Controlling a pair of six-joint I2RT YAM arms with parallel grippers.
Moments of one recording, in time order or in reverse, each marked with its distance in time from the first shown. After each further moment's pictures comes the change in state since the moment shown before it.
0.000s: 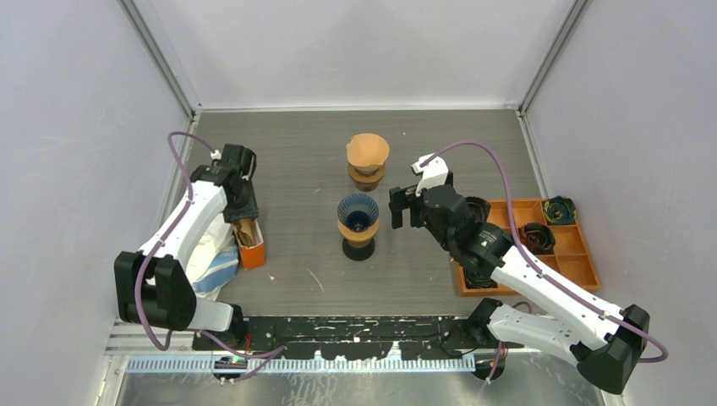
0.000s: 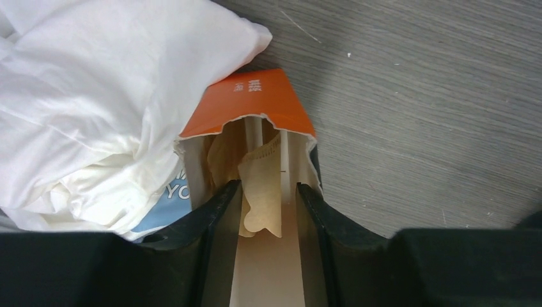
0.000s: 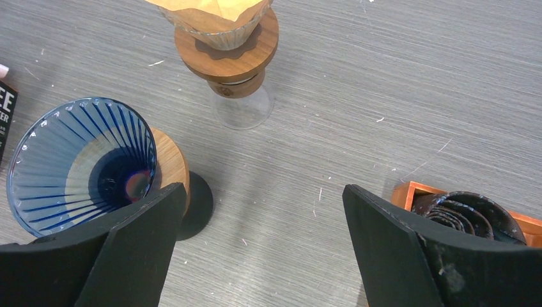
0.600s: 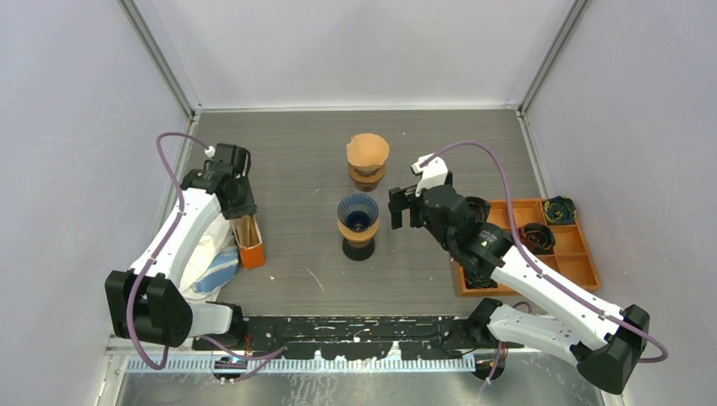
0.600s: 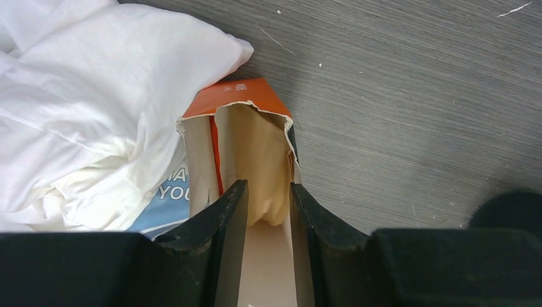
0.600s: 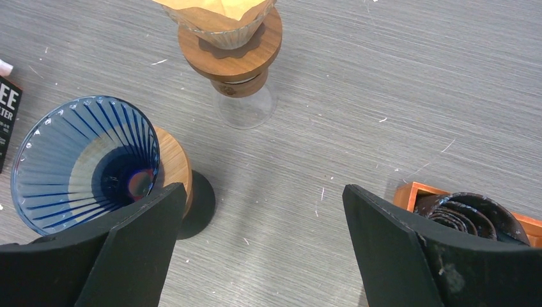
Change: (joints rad) left arm 0.000 -0.088 0.000 0.029 0.045 -0.006; right arm 0.000 0.000 0.000 0.000 -0.010 0.000
